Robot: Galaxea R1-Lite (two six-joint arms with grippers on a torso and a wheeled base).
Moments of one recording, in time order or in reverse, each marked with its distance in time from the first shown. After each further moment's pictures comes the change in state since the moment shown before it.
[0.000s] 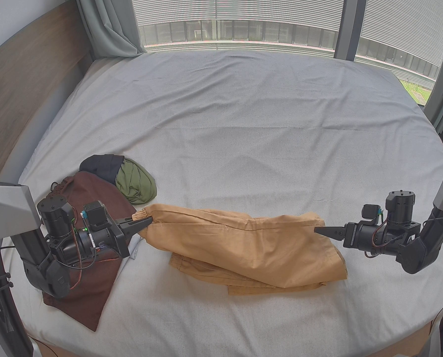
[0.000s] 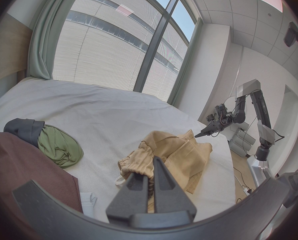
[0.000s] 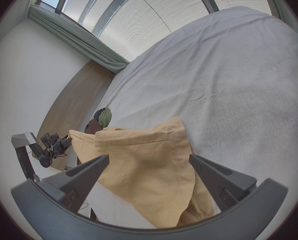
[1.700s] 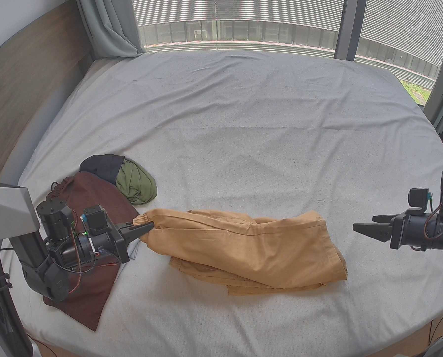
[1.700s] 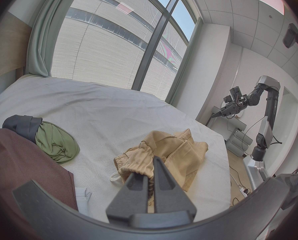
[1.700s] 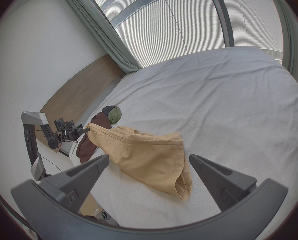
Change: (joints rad) left arm -0.010 -0.015 0.037 0.000 -0.015 -0.001; right arm -0.041 -0.601 0.047 0.558 -0.036 -0.269
